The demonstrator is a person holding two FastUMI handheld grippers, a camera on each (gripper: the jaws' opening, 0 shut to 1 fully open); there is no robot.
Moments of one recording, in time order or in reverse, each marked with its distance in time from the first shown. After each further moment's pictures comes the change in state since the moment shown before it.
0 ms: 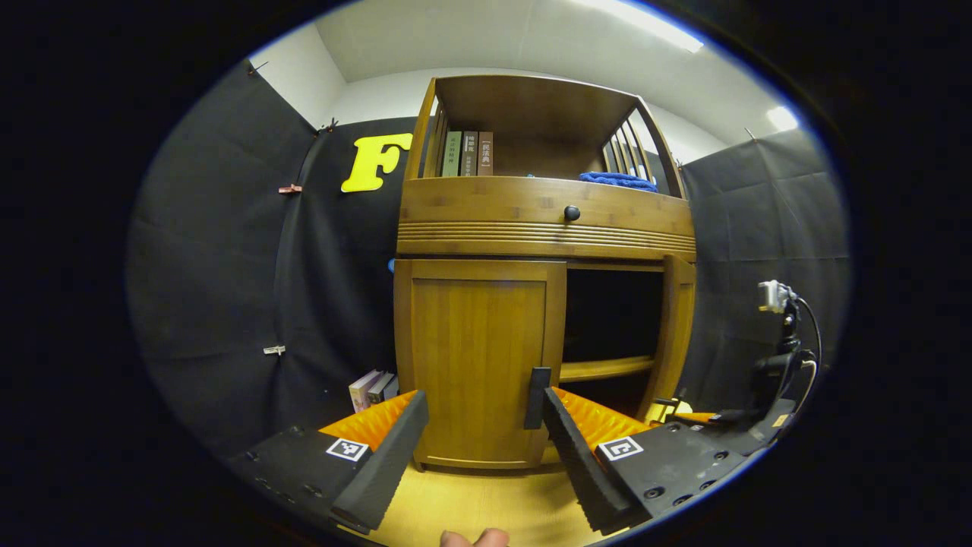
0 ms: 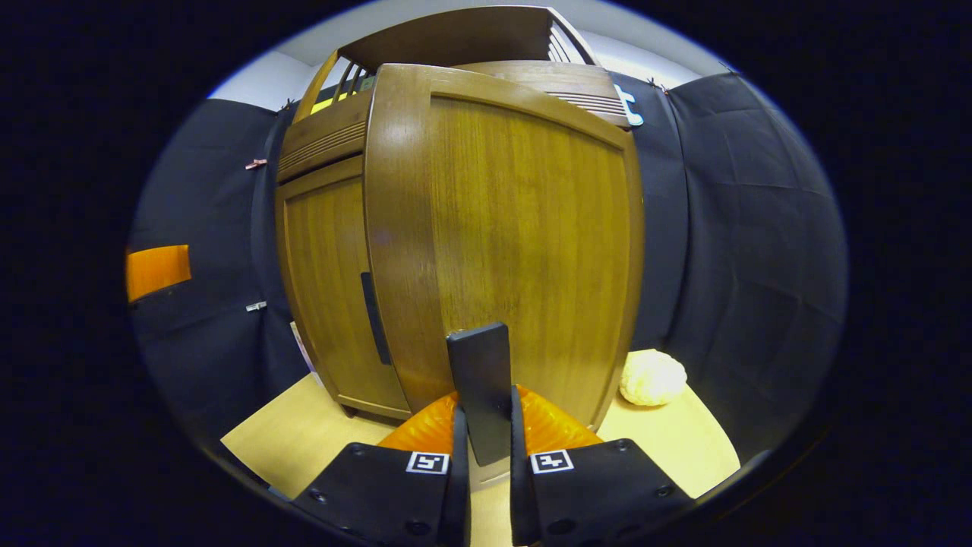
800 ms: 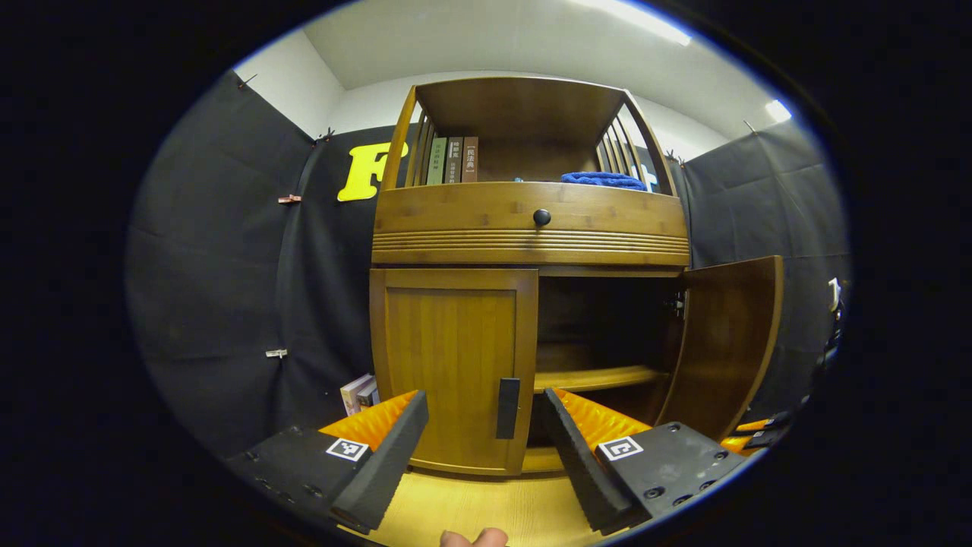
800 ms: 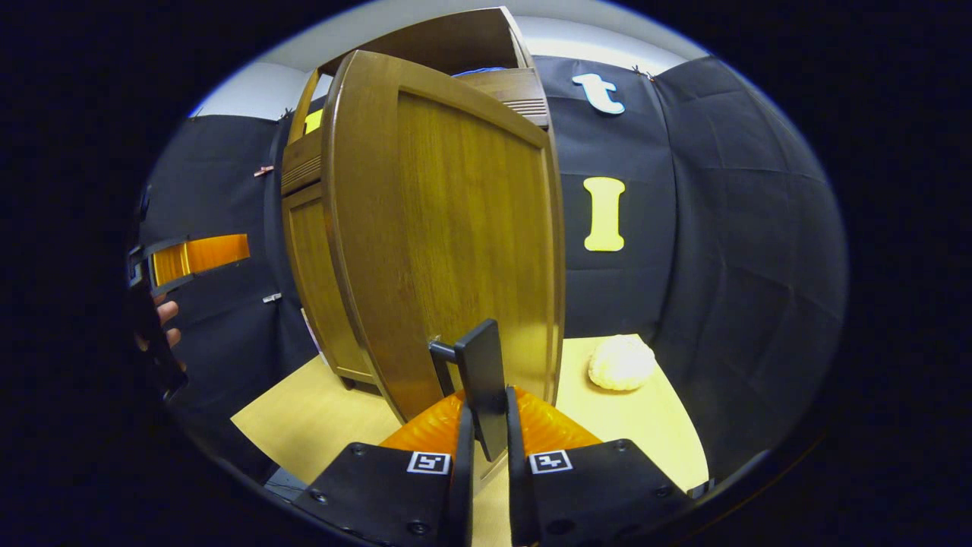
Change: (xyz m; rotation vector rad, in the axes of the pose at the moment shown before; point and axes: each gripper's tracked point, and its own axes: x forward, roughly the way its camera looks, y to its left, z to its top) left arm 0.013 -0.058 0.012 0.021 -0.022 0.045; right arm -0.007 0.004 0.011 0.033 0.052 0.059
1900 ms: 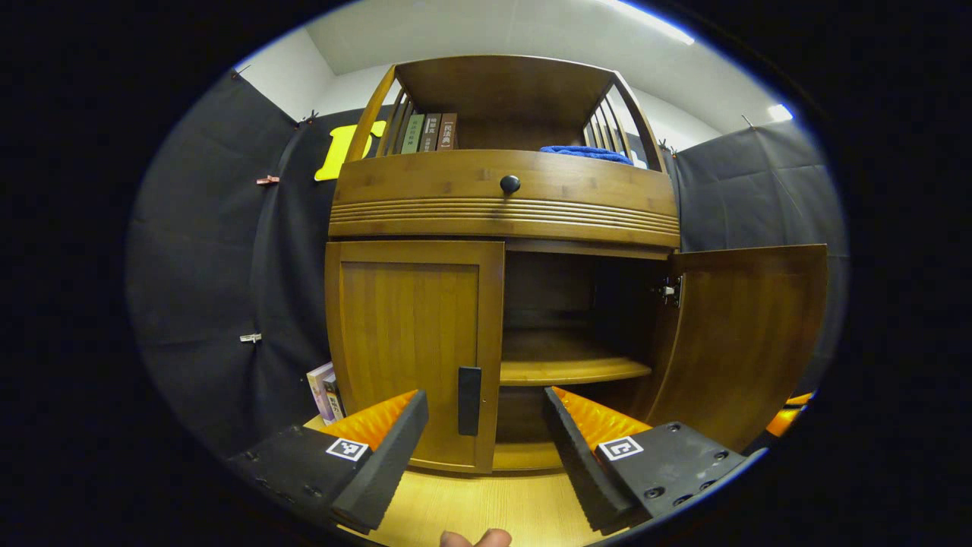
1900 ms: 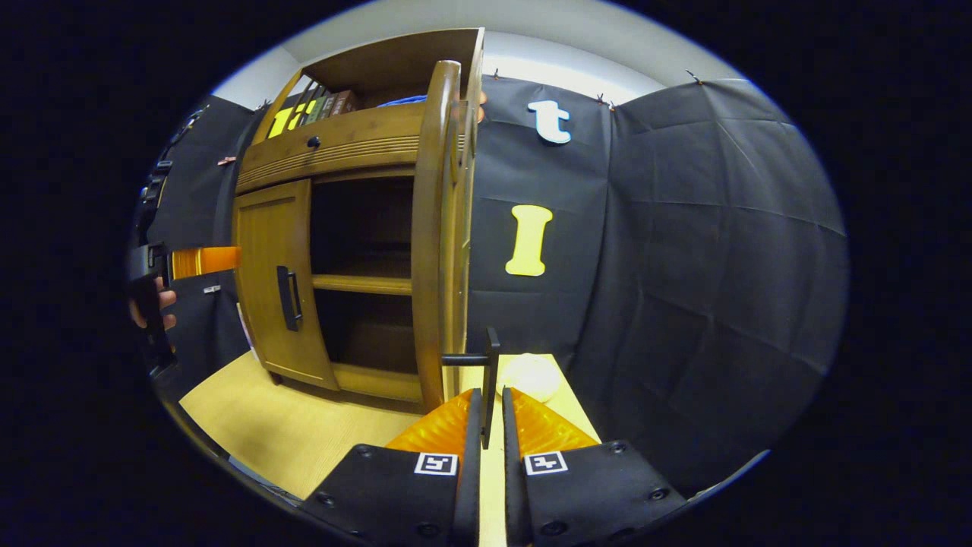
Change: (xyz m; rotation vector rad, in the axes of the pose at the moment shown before) left arm 0.039 -0.041 -0.031 -0.026 0.068 -0.067; right arm -0.014 -0.070 0.020 -0.103 -0.101 -0.286
